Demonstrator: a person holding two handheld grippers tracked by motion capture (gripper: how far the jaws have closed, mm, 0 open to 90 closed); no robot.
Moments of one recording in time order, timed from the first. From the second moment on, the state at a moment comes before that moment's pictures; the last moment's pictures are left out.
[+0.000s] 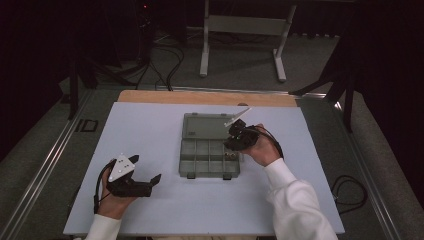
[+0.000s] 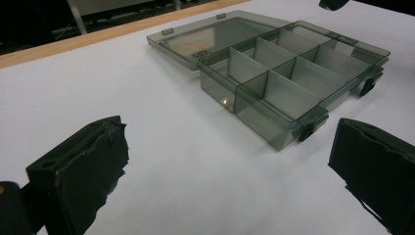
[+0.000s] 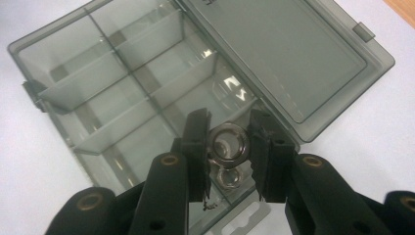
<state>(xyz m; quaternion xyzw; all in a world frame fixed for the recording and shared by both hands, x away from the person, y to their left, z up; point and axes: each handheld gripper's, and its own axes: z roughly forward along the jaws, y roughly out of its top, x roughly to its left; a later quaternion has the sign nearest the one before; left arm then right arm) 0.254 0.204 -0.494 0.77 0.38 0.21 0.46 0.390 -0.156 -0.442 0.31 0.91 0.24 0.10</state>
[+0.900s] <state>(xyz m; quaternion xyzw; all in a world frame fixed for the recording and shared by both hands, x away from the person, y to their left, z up) 0.254 0.205 -0.494 0.77 0.38 0.22 0.46 0.404 -0.156 -0.462 0.34 0.91 0.21 0.09</state>
